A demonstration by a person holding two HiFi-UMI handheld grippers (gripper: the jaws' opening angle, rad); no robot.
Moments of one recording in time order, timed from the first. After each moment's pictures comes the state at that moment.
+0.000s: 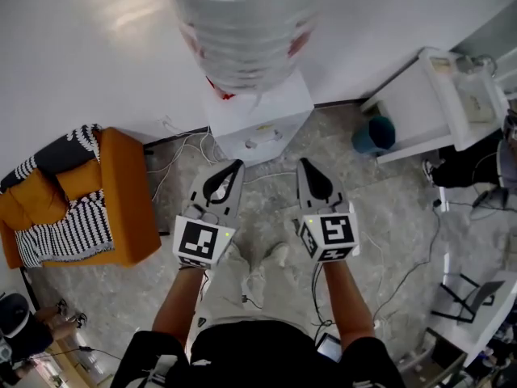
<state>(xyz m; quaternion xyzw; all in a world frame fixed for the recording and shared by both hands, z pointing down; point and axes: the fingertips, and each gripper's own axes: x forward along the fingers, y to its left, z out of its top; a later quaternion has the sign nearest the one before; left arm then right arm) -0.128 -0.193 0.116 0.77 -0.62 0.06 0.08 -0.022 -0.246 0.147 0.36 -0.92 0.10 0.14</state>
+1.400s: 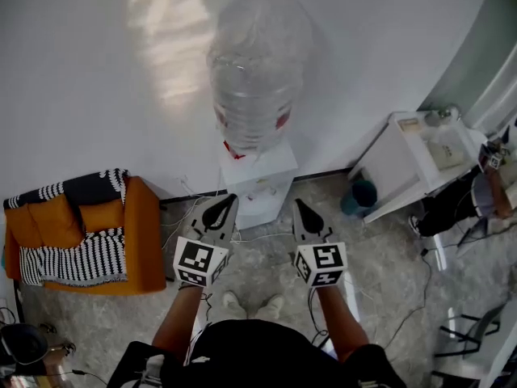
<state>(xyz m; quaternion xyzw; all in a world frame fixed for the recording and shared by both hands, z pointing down) -0.118 -0.124 -0.031 0.77 -0.64 0.04 0.01 0.008 -0.182 0.000 0.35 -0.93 0.06 0.08</state>
